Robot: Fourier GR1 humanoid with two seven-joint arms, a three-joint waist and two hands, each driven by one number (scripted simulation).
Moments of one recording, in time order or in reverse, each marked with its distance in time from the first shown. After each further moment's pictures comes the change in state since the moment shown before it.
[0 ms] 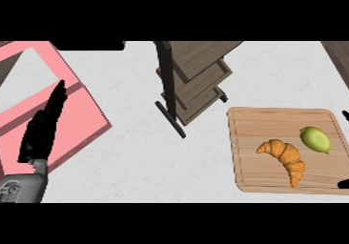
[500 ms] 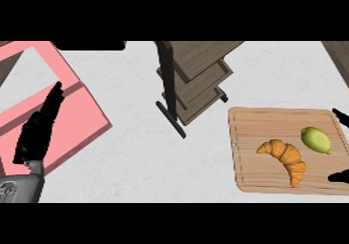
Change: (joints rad) left arm 0.007 -0.015 0.058 0.024 -0.022 -0.059 -0.042; right arm -0.085 0.047 -0.019 0.117 0.080 0.010 -0.013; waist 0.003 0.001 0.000
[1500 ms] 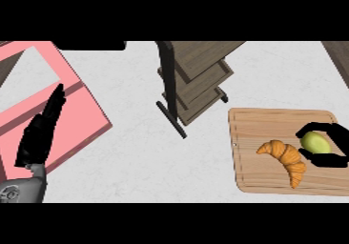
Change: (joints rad) left arm 0.021 -0.048 0.024 -0.040 -0.044 -0.031 0.008; right arm -0.116 0.070 0.112 0.123 0.201 -0.075 -0.101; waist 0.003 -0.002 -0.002
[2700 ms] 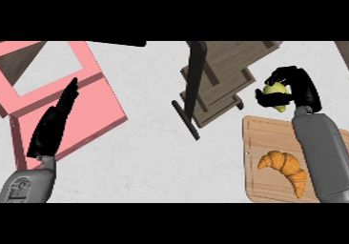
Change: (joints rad) left arm -0.059 -0.019 -0.035 0.018 -0.032 -0.036 0.012; right arm -0.319 0.310 -0.114 -0.138 0.015 -0.316 0.708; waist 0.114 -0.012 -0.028
